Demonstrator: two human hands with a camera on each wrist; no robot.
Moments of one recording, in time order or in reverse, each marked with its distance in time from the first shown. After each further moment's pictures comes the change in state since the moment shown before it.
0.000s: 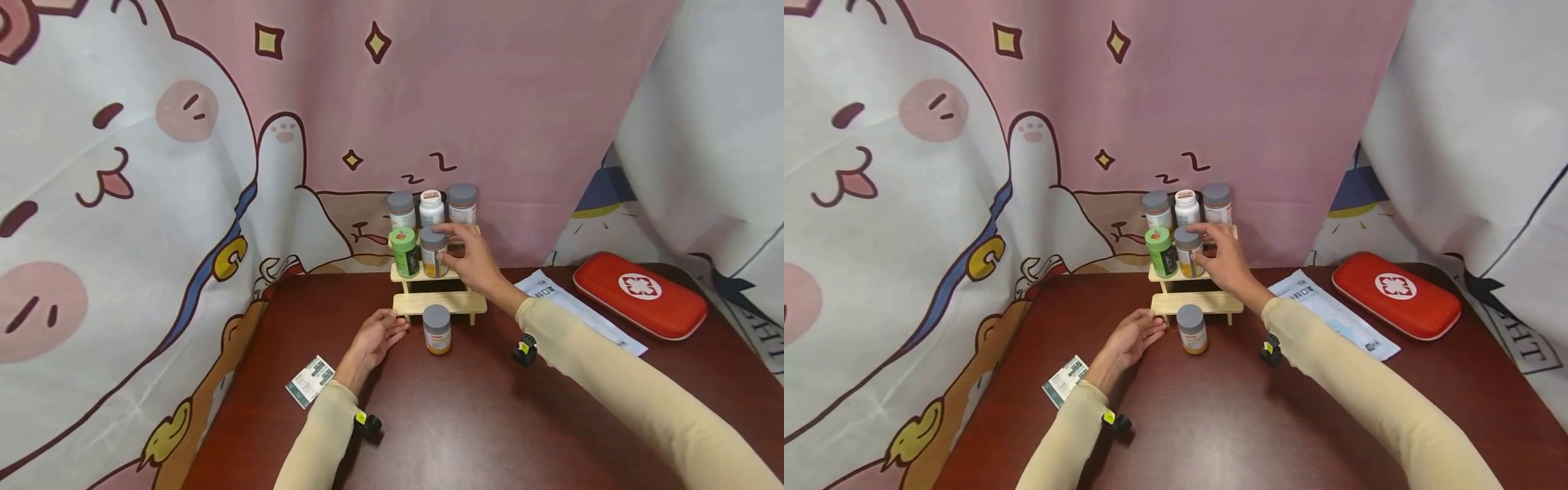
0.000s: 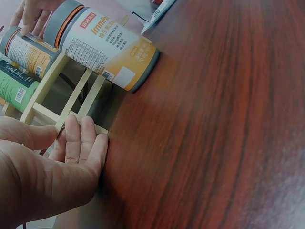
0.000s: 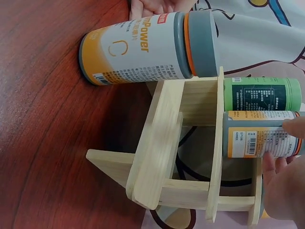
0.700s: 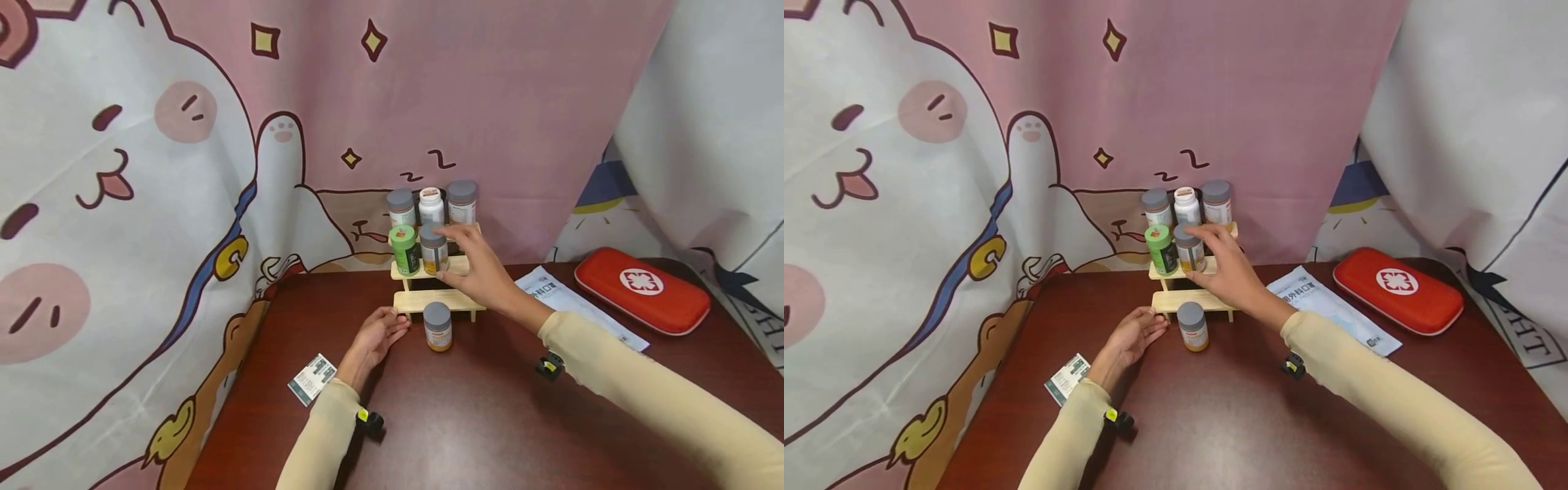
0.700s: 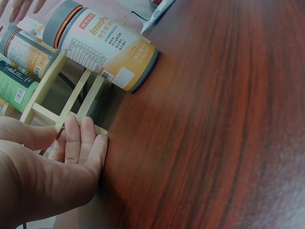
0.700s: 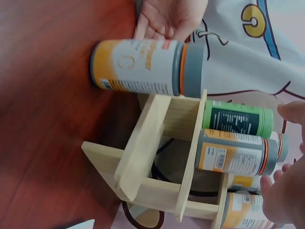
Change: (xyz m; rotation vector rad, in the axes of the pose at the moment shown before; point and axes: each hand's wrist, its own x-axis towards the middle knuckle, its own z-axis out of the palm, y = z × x) left_hand 0.001 -0.002 0.002 0.014 0.007 -0.007; right_hand -0.033 -0.028 -0.018 -0.234 -0.081 -0.171
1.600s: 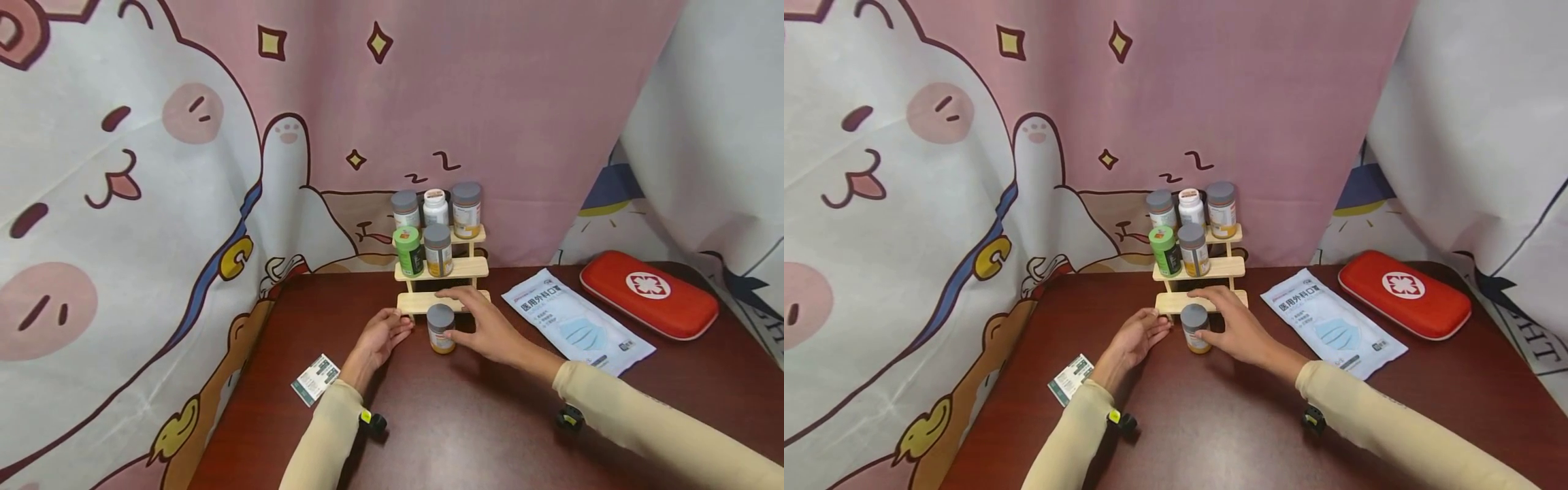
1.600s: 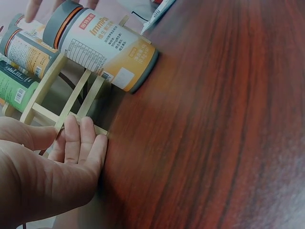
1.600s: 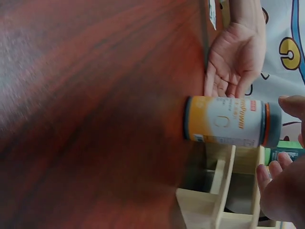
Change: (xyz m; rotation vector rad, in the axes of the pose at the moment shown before) left_hand 0.000 0.000 0.000 -0.013 -0.005 0.012; right_hand -0.077 0.022 0.043 0.103 -0.159 0.039
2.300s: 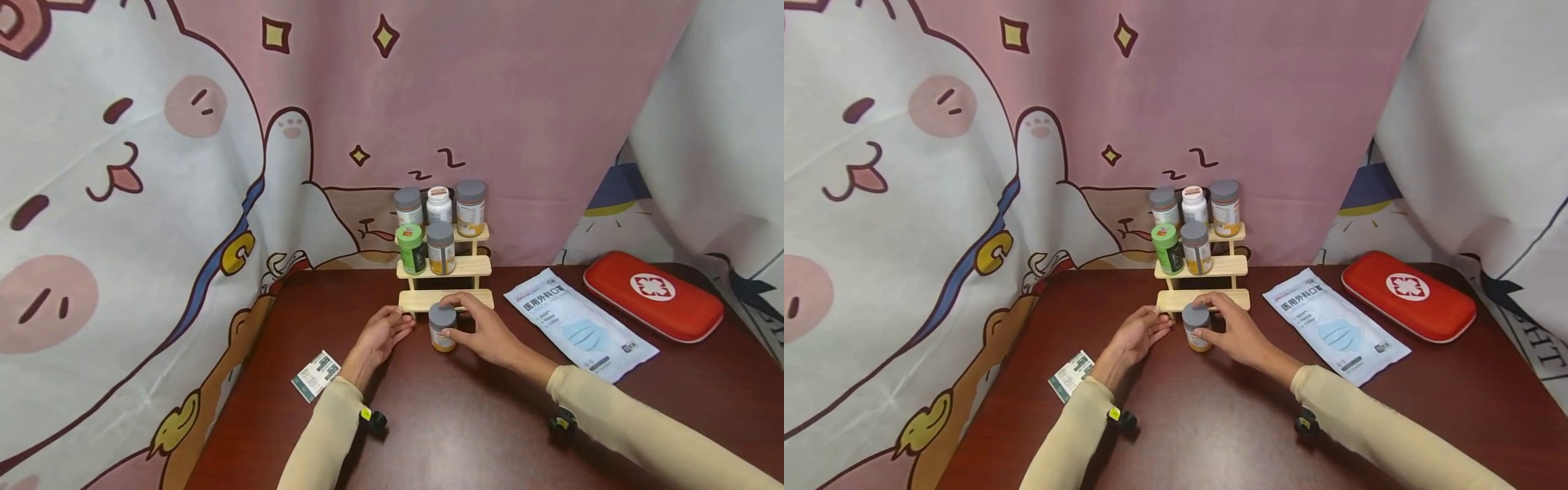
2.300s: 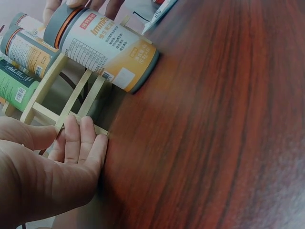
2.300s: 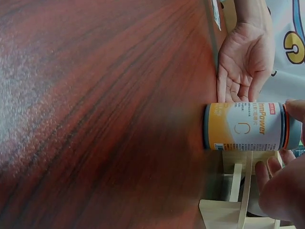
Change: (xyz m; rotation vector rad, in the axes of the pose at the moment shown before) left_hand 0.000 -0.001 -0.002 -0.003 -0.009 0.002; right_hand -0.002 0.015 0.018 0.137 0.010 0.072
